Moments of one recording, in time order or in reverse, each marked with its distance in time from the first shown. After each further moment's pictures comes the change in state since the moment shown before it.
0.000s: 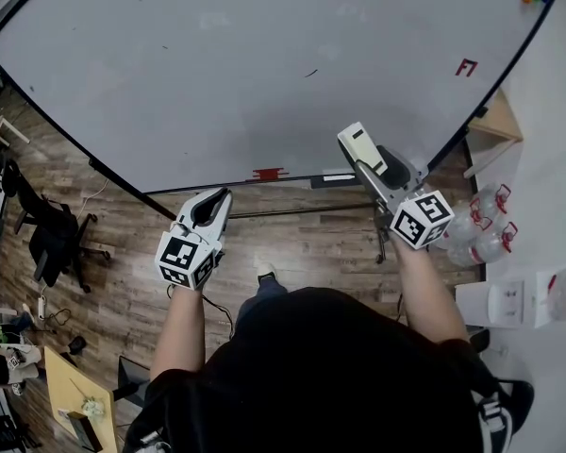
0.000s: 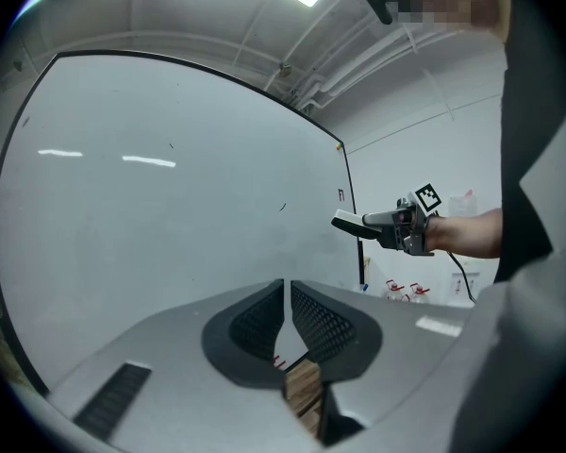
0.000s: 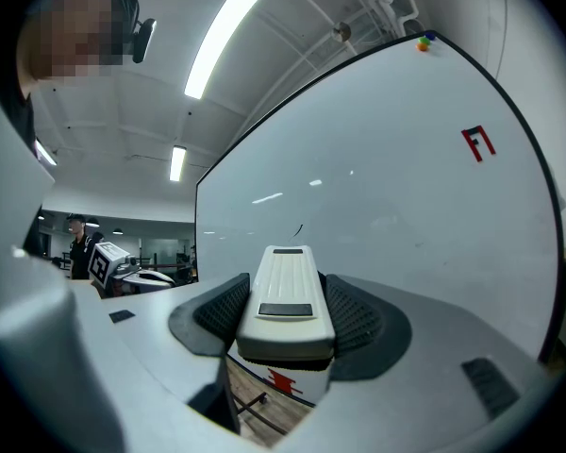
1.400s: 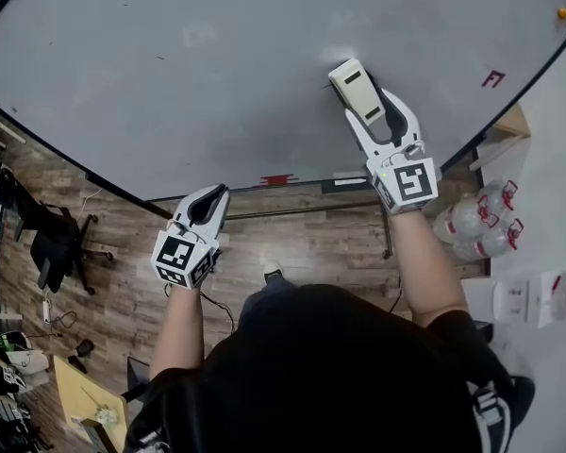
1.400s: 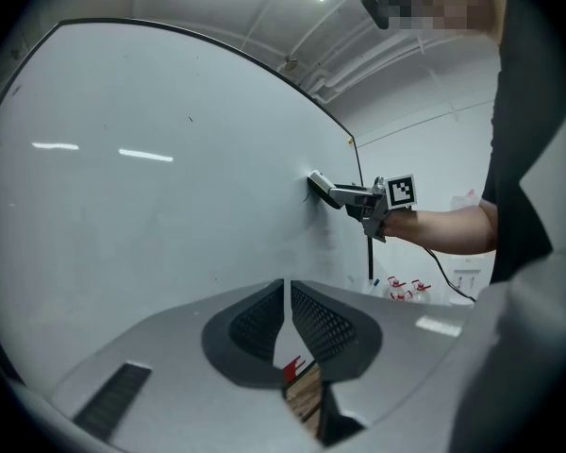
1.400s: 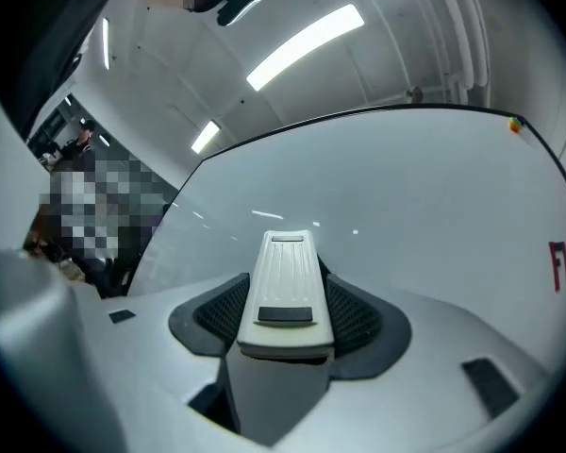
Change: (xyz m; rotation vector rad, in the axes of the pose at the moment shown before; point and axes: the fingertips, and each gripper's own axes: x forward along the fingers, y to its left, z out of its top) left arm 0.031 0.068 -0.011 -0.020 0.025 -0.026; right arm 0.129 -0.013 0.076 -0.490 -0.219 -0.111
